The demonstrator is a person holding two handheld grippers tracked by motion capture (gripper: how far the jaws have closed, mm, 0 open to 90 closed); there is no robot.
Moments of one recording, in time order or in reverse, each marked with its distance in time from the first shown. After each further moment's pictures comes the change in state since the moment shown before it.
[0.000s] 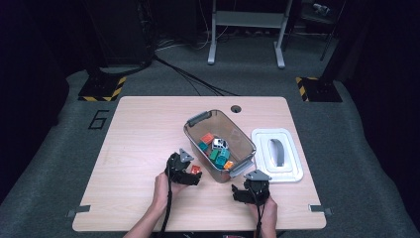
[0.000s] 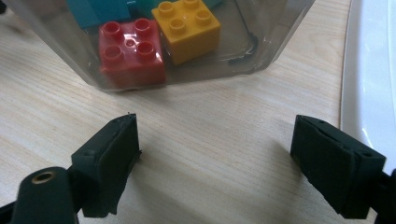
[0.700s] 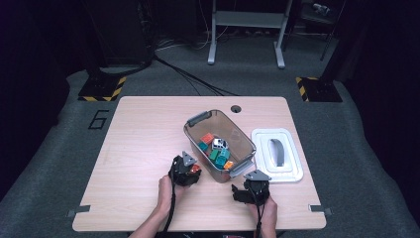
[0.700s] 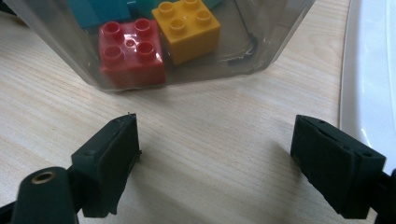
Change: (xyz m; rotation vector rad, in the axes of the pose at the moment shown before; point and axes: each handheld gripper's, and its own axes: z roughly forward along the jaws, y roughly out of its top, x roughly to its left) left arm -0.007 -0.007 0.011 -0.029 0.020 -0.013; right arm 0.000 0.000 0.000 -0.003 -0.004 -0.006
